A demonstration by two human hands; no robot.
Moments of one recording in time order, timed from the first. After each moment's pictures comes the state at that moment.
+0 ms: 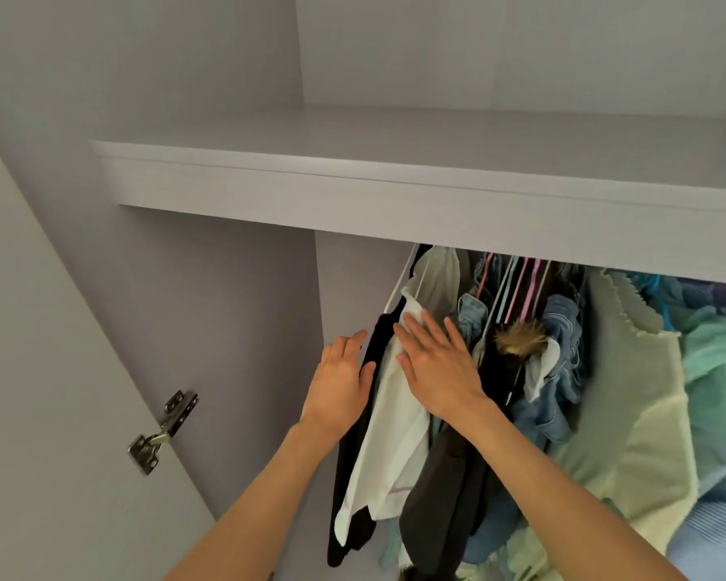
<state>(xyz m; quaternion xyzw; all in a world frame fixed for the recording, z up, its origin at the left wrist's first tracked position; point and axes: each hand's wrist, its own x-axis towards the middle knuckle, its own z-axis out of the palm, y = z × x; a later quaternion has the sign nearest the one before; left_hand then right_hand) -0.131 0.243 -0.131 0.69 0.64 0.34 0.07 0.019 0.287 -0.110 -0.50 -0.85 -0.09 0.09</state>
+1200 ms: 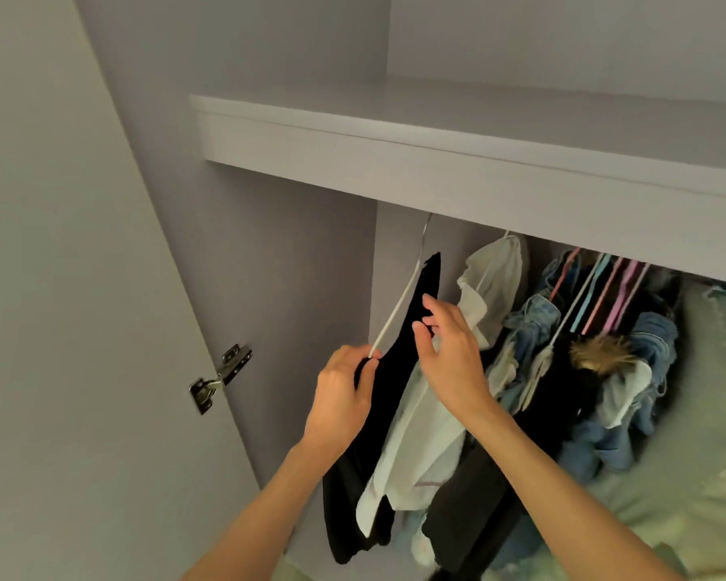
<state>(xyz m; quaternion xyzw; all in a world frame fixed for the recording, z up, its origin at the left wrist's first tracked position) -0.154 0.196 -0.147 0.57 0.65 0.50 0.09 -0.029 0.266 -0.099 -0.43 -0.79 0.23 0.38</state>
